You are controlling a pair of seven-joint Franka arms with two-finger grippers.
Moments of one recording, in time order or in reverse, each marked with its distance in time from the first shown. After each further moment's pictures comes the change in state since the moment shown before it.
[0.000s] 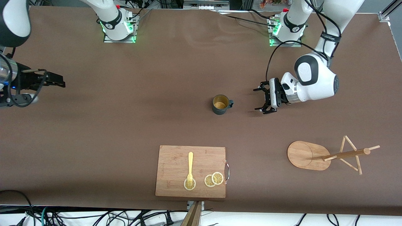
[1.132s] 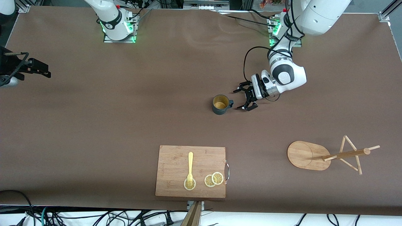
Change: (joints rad) left arm -0.060 0.182 -0.100 -0.060 -0.780 0.156 0.709; right arm -0.270 -0.183 0.245 -0.206 -0.070 0.129 0.004
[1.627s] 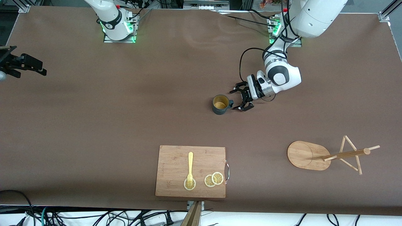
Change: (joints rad) left arm -0.038 0.042 -0.002 0.045 -0.020 0.019 0.001; right arm -0.008 -0.031 -0.024 0.005 0.065 0.003 0.003
